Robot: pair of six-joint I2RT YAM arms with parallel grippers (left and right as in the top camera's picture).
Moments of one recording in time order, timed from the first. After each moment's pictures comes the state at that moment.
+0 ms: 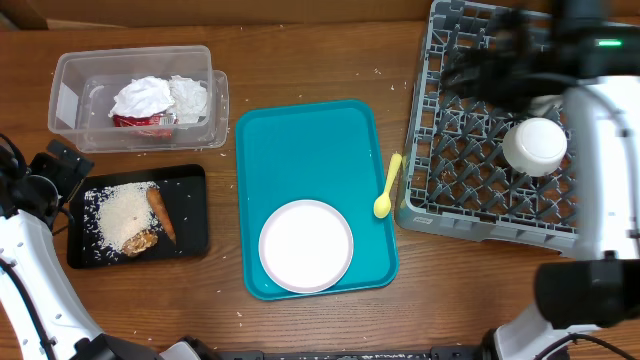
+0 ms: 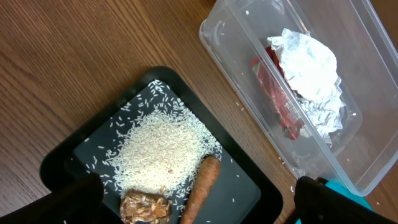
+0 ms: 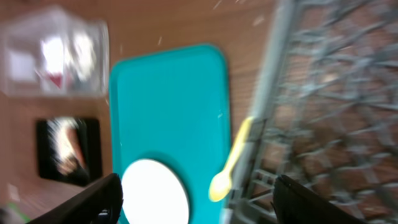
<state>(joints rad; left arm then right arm) 0.68 1.42 1.28 -0.87 0.14 -0.39 0.09 1.81 2.00 -1.34 -0.42 0.18</state>
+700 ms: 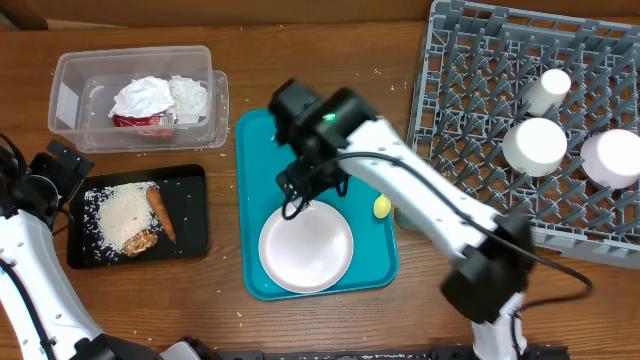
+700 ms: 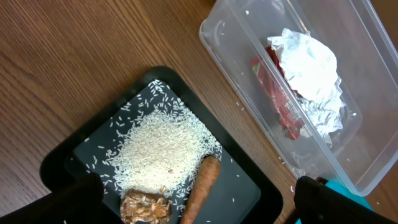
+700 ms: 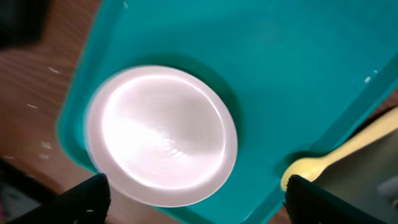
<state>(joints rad) 0.68 1.42 1.28 -0.87 0.14 -0.39 0.77 2.07 2.00 -1.40 -0.06 0.11</state>
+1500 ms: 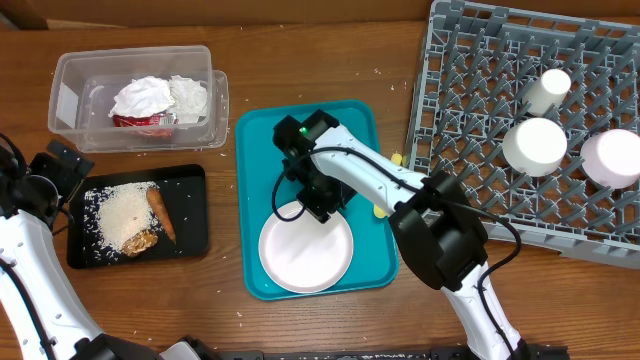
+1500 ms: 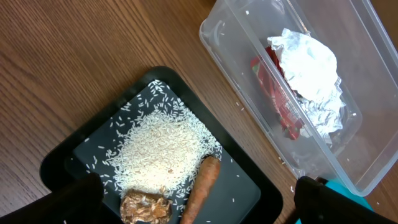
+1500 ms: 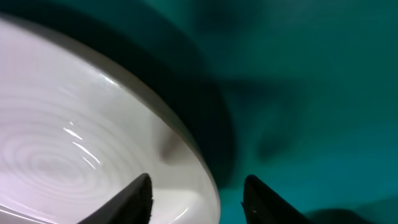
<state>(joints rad) 0.68 1.42 1.28 -0.87 0.14 -0.39 0.74 2.31 1.88 -1.35 -0.05 -0.02</state>
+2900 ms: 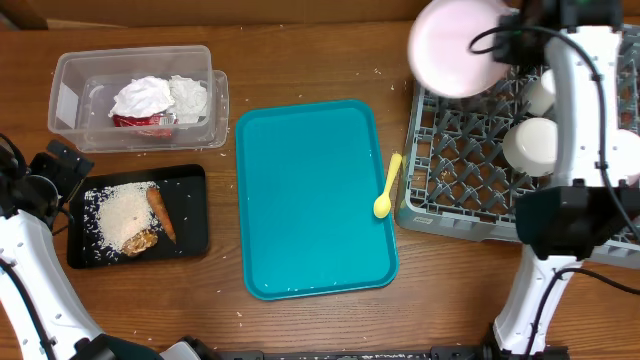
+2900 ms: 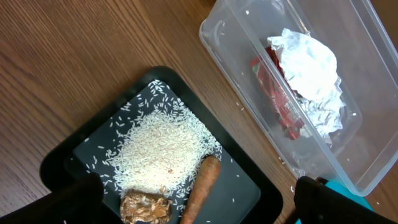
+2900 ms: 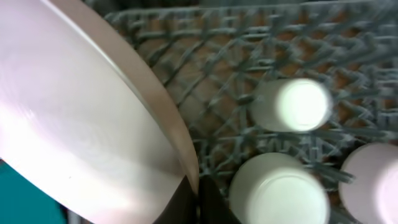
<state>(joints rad) 0.68 1.42 1.28 -0.87 0.14 -0.39 -0.05 2.20 2.47 -1.39 0.16 0.21</state>
